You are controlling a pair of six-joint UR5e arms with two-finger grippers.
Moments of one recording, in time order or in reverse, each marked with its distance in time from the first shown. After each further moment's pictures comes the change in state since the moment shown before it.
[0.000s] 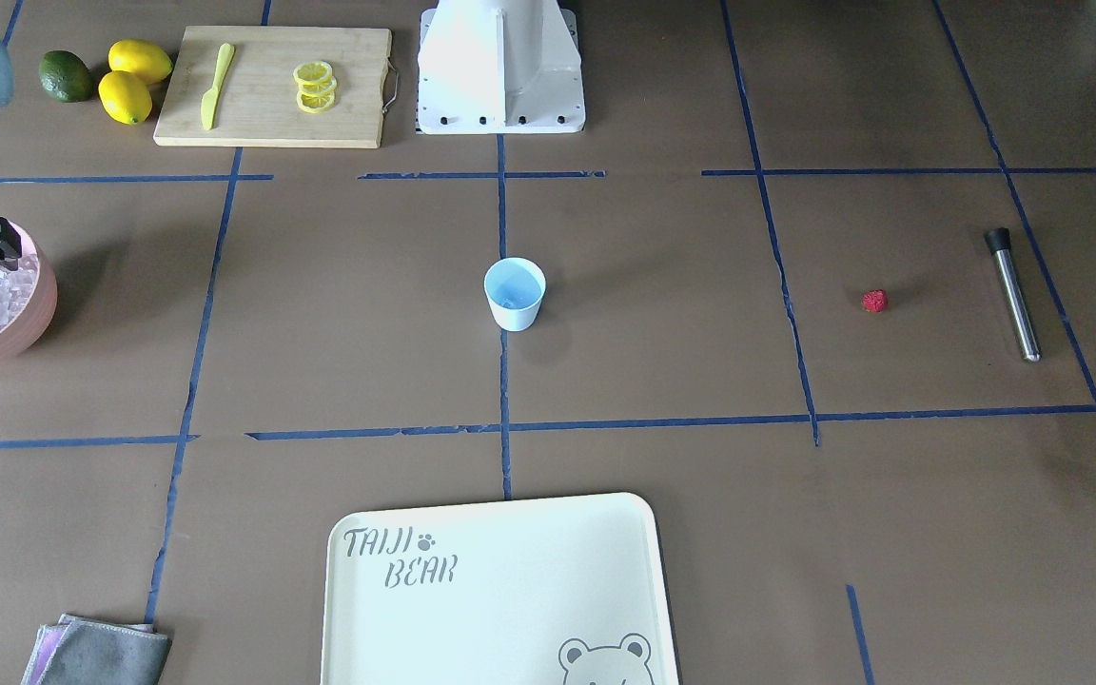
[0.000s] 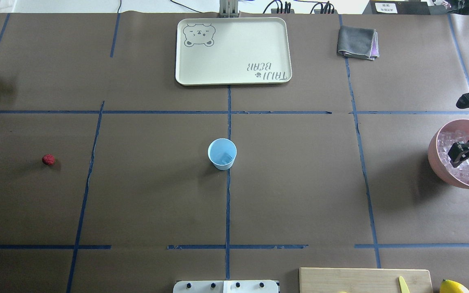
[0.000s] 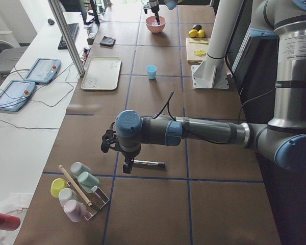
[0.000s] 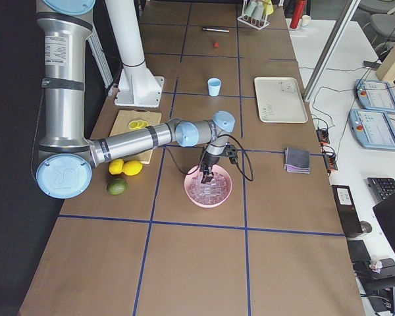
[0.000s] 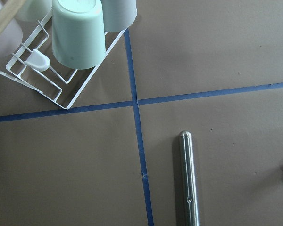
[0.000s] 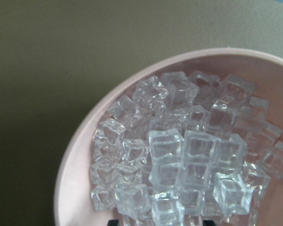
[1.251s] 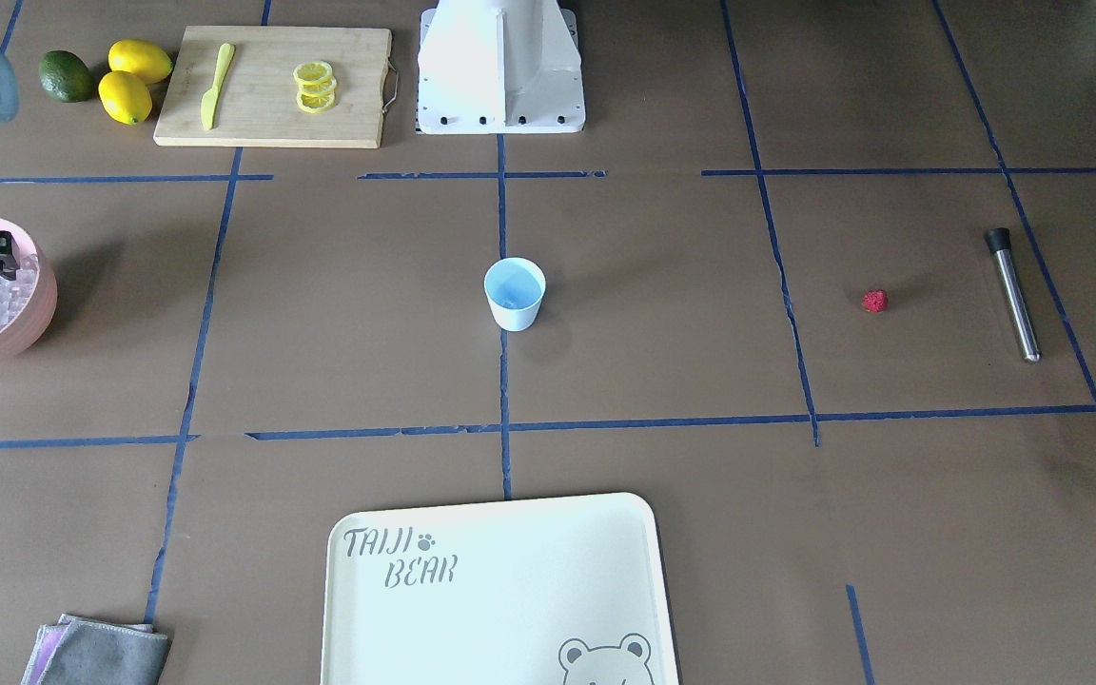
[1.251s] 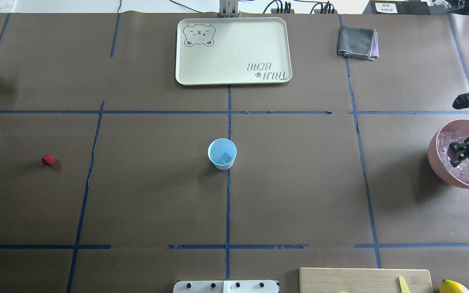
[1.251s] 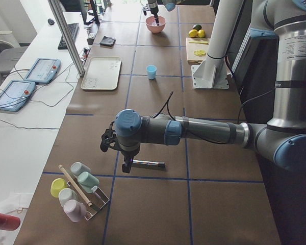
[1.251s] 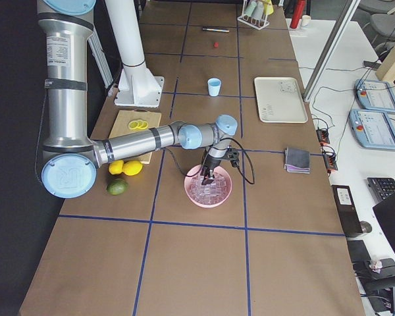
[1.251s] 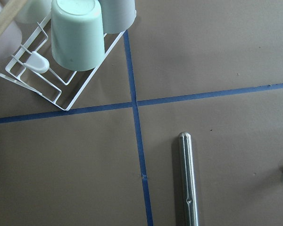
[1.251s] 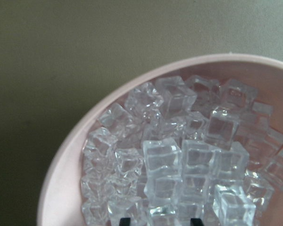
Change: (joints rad) left arm 0.001 -0.006 0.000 0.000 0.000 0.000; right arm -0.005 0.017 -0.037 0.000 0.000 0.000
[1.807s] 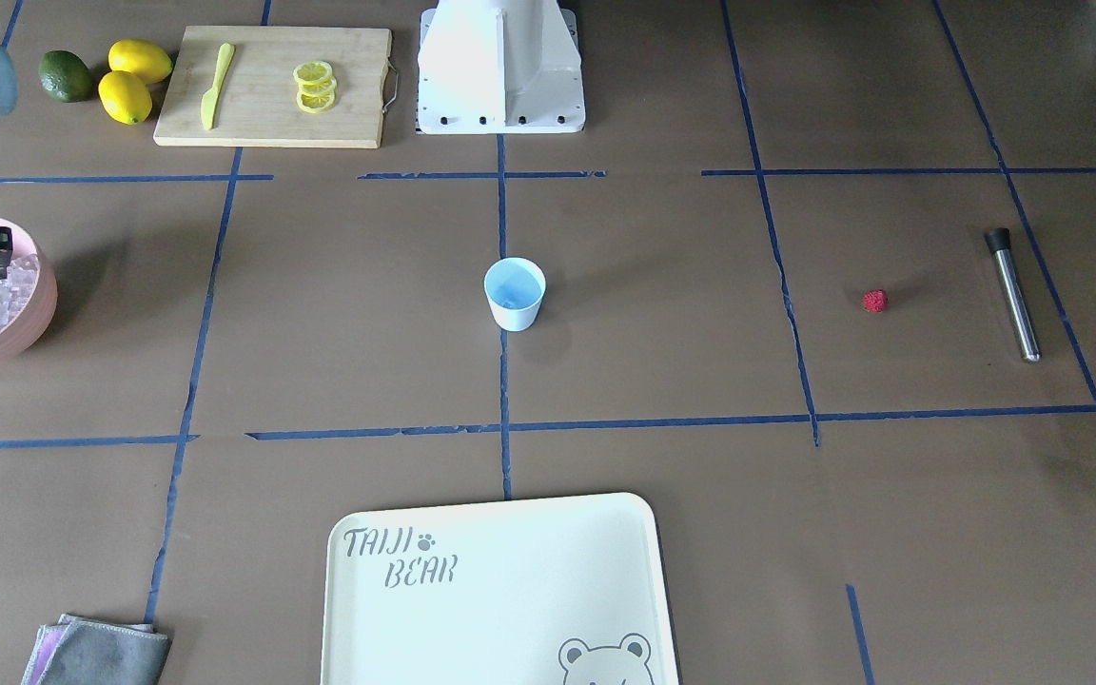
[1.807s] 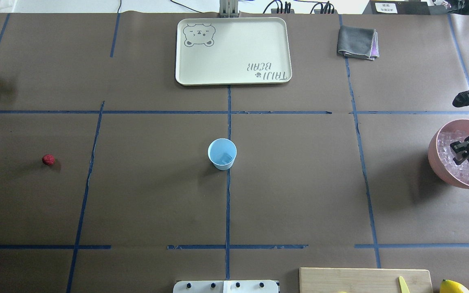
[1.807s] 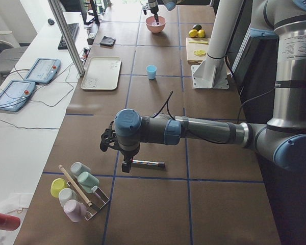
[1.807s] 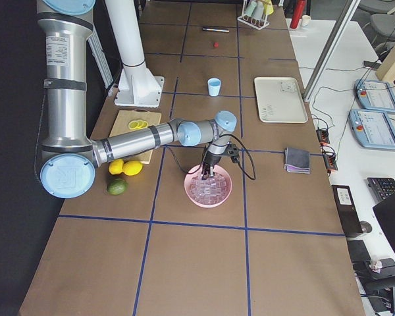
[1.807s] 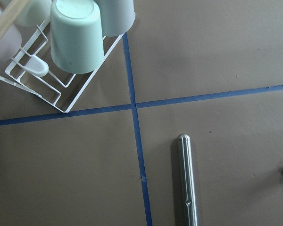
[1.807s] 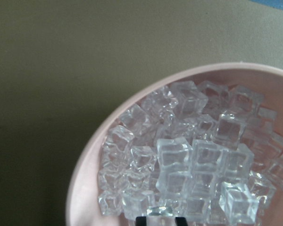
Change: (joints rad) left arm 0.000 -0.002 0.000 0.000 0.000 -0.001; right arm 0.013 -0.009 0.066 -0.015 0.006 -0.026
